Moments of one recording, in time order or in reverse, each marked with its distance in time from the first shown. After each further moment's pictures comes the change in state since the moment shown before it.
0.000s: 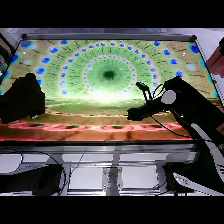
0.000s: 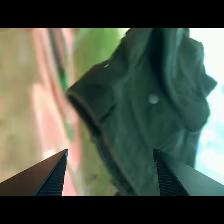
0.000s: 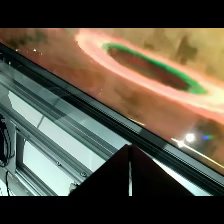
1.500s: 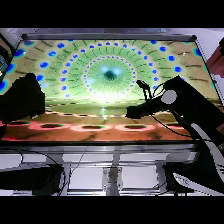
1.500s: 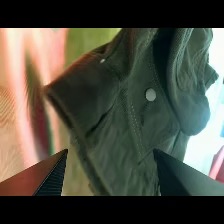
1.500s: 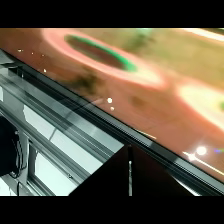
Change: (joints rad) left arm -0.128 -0.191 0.155 0.044 -0.023 -0.245; right arm 0.000 0.000 0.000 0.044 -0.048 0.000
